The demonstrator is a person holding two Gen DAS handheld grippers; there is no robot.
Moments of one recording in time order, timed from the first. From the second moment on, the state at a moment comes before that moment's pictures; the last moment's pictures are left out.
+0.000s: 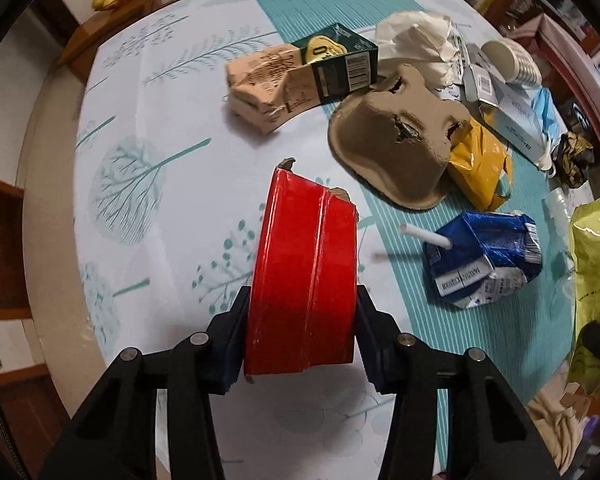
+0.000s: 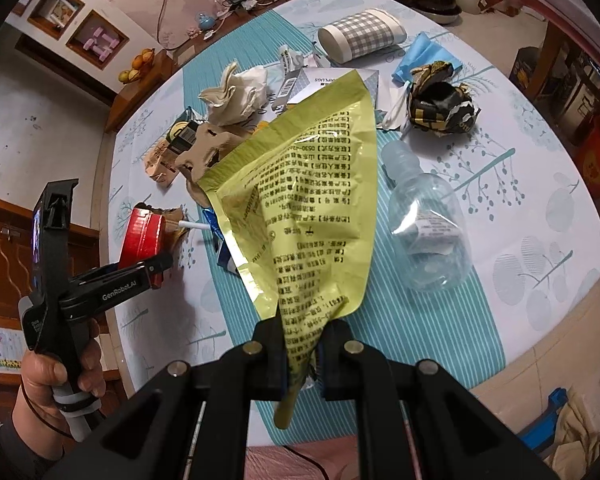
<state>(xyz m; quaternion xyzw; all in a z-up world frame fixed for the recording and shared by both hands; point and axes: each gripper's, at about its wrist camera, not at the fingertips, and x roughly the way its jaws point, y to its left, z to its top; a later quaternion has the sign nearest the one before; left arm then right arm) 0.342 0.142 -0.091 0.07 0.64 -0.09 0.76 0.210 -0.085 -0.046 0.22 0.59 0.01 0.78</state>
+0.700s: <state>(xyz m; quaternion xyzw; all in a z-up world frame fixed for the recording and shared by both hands) 0.191 0.108 -0.008 -0.01 0.58 -0.09 0.81 0.126 -0.108 -0.022 0.16 0.59 0.08 0.79</state>
